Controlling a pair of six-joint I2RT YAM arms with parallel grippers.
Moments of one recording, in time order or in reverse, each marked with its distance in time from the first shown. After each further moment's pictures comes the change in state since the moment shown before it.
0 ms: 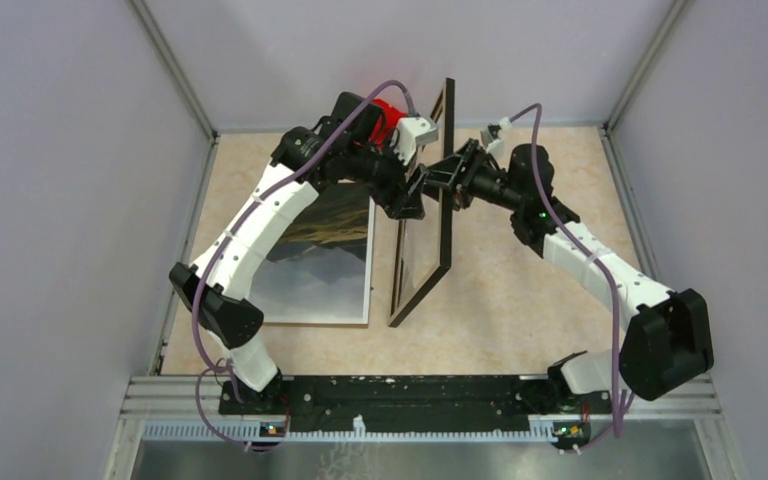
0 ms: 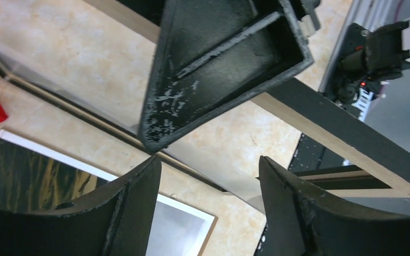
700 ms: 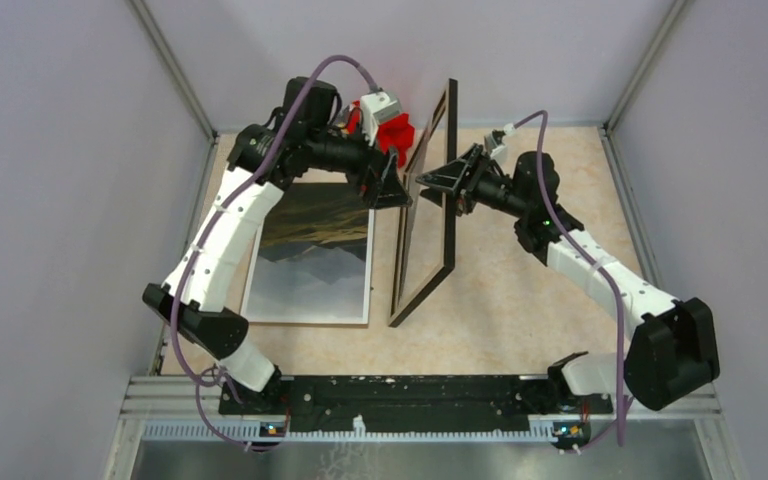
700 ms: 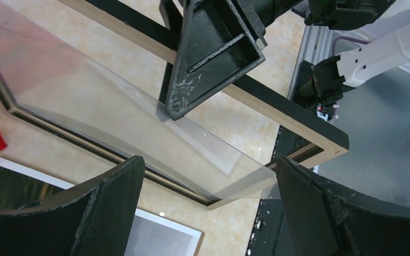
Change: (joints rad) left arm 0.138 -0.113 -0.002 0.061 0.207 -0.022; right arm -0.008 -0.055 -0.060 0.035 -0.015 0.040
